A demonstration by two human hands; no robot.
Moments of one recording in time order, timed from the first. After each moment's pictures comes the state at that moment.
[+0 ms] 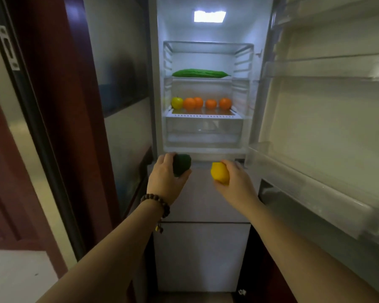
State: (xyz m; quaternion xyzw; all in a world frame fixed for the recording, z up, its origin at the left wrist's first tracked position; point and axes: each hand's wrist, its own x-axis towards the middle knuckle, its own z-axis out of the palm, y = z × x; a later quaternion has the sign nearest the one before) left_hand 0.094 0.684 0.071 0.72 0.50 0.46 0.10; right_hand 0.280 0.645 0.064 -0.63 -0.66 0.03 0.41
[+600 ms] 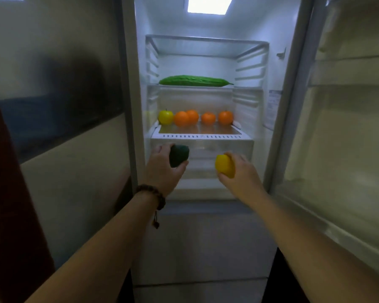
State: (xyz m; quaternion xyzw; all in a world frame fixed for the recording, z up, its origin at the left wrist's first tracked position) left_hand 0.145 0.950 0.107 0.74 0.45 0.49 0.10; right_hand 0.343 0.895 0.101 -0.64 -0.64 -0.01 0.42
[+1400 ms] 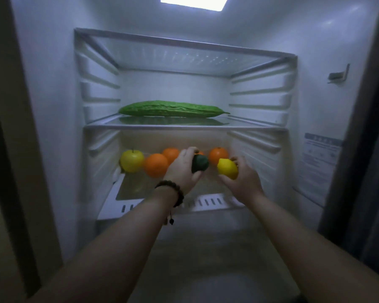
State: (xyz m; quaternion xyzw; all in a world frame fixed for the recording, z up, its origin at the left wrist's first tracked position) left_hand 0.308 1.268 0.169 0.84 0.33 0.42 0.08; right_hand 0.467 1.184 0.158 -0.70 -0.55 -0.08 0.45
